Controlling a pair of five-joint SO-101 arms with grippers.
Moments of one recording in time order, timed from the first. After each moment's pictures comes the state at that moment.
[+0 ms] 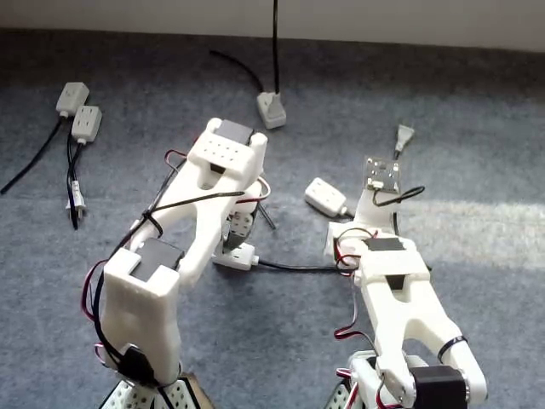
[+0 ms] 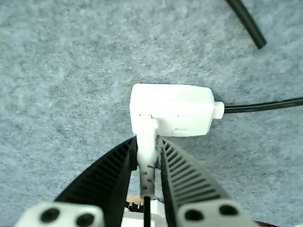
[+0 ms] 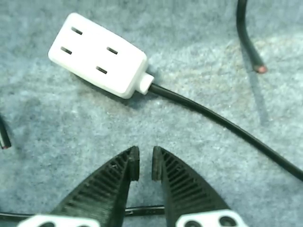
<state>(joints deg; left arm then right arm) 16.0 25.5 -9.1 100.5 9.8 -7.2 -23.6 62.8 30.3 -9.2</state>
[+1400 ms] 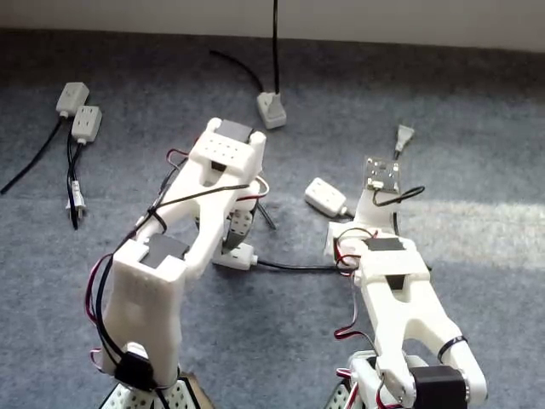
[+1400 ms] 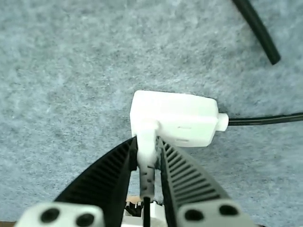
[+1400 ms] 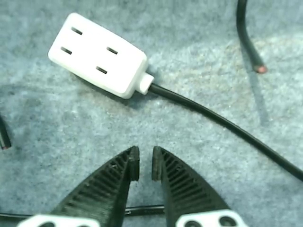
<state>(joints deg) 12.3 40.2 -14.9 100.9 10.1 -7.2 -23.6 62.8 30.3 -9.2</state>
